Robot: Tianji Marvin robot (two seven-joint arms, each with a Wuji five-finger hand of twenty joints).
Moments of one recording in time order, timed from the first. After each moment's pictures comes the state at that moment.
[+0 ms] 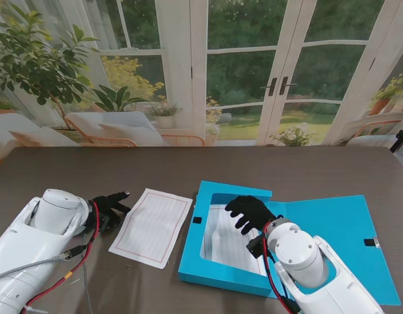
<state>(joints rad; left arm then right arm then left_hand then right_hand) 1.27 -1.10 -1.33 -1.26 -0.03 0.73 -0.37 -1.53 -1.16 1.16 -1.69 -0.09 0.37 0.05 0.66 -0.04 0.00 -0.03 0.79 0.18 0.11 0.11 0.73 0.41 0.74 1.20 0.79 0.37 1.24 0.96 0.59 0.33 1.64 0.90 0.25 -0.35 0.87 0.92 0.60 0.17 0.64 0.25 0.70 0.24 0.54 0.37 0.74 0.32 0.55 0.45 0.59 0.34 0.89 0.52</state>
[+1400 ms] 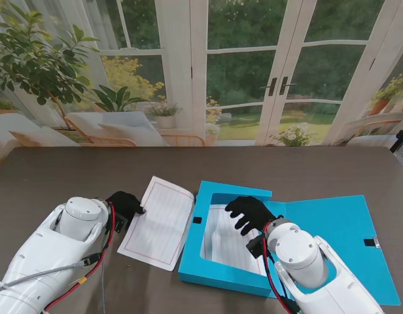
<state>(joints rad) 1.24 -1.16 -1.23 -1.18 -0.05 0.48 -0.21 -1.53 -1.16 1.16 -1.69 -0.07 0.39 0.05 0.96 -0.70 0.79 -0.16 0.72 0.24 1.27 0.43 1.17 0.22 0.36 1.02 0.96 0.34 0.73 0.66 0.64 0.31 1.37 0.61 0.25 -0.35 0.87 0.92 0.60 0.17 0.64 0.25 0.70 0.24 0.54 0.37 0.74 0.32 0.55 0.45 0.59 0.34 0.88 0.52</state>
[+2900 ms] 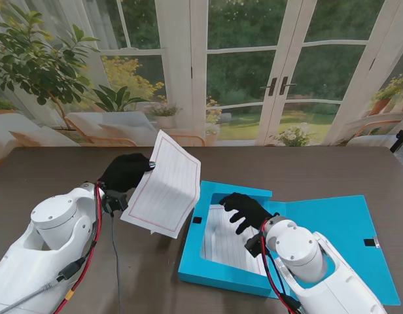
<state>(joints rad) 1.47 -1.19 -1.42 -1.68 -0.53 0.31 -0.15 -1.49 -1.15 1.14 -1.65 -0.06 0.32 0.12 1.00 -0.60 0.63 -0.16 0.71 0.32 1.30 0.46 1.14 0.29 0.49 1.15 1.06 0.36 0.75 0.74 0.74 0.40 1.40 0.54 0.03 -0.33 0.87 0.74 0.37 0.13 0.66 0.25 0.47 0.19 0.53 0.37 0.56 0.27 0.42 0.41 0.59 0.34 0.78 0.58</state>
